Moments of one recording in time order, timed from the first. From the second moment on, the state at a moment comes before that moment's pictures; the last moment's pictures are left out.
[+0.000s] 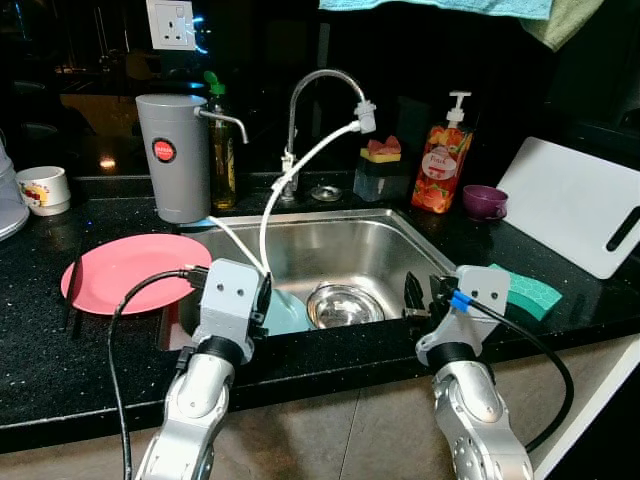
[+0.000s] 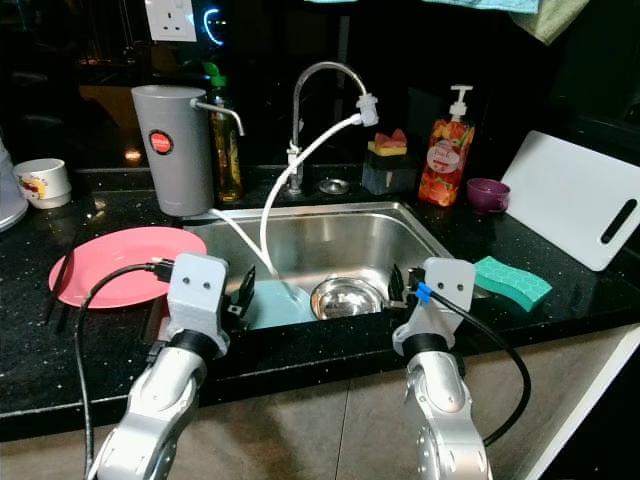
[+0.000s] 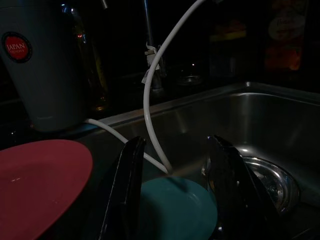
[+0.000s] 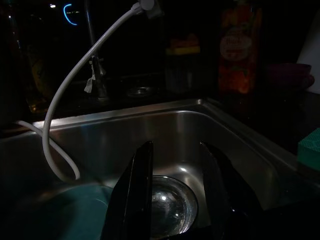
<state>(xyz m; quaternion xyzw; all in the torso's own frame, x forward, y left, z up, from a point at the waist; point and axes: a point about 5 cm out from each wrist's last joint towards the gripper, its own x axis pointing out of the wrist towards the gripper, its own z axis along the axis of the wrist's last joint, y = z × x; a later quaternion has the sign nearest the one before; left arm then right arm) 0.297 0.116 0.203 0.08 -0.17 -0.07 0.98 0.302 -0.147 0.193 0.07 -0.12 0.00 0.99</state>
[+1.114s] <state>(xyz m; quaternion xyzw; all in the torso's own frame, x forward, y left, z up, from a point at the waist) 0.297 0.116 0.202 0.09 -0.17 -0.07 0.98 0.303 -0.145 0.194 0.06 -0.12 0.00 0.99</state>
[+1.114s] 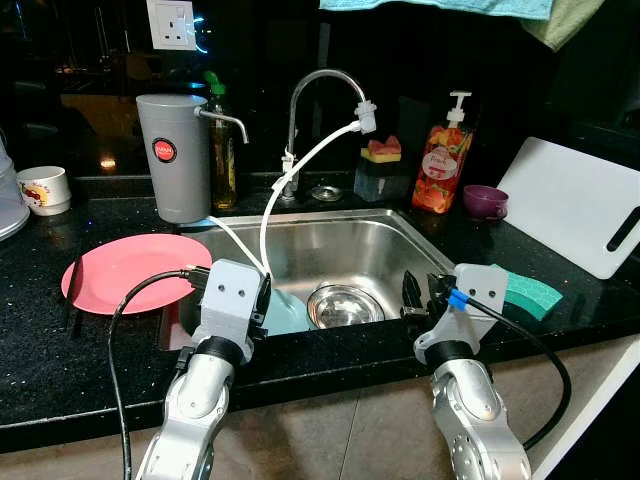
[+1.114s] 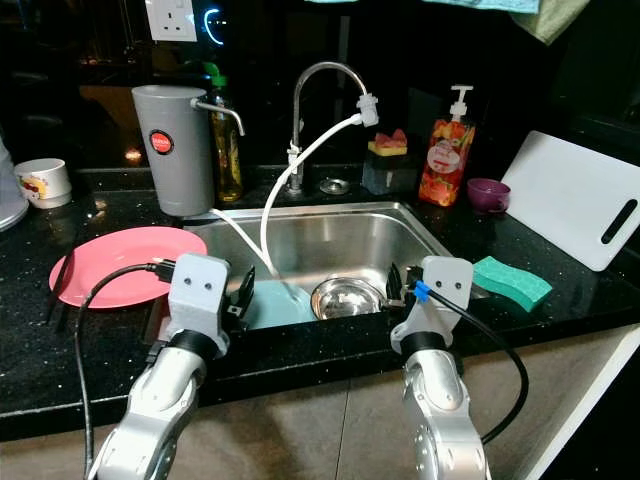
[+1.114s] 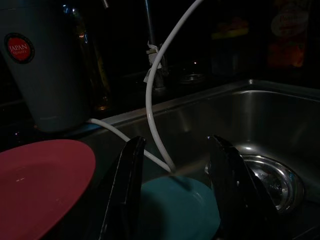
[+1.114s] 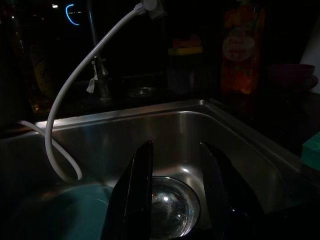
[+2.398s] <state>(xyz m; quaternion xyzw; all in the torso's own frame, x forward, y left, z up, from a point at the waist) 0.299 0.132 0.203 0.13 -0.16 -0.08 0.97 0.303 -0.145 0.195 0.07 -0.12 0.00 0.99</state>
